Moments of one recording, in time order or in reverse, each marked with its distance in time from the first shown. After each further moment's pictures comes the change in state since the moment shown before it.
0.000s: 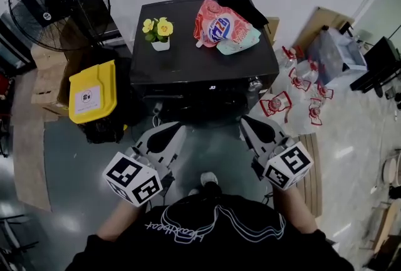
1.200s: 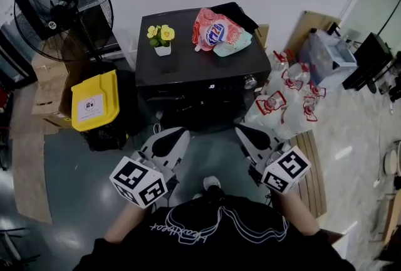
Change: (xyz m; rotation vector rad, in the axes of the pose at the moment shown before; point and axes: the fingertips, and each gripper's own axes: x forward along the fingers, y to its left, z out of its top) left arm -0.048 -0.033 -0.006 0.034 -0.035 -0.057; right arm -0.034 0.077 0.009 -0.017 -0.055 0.030
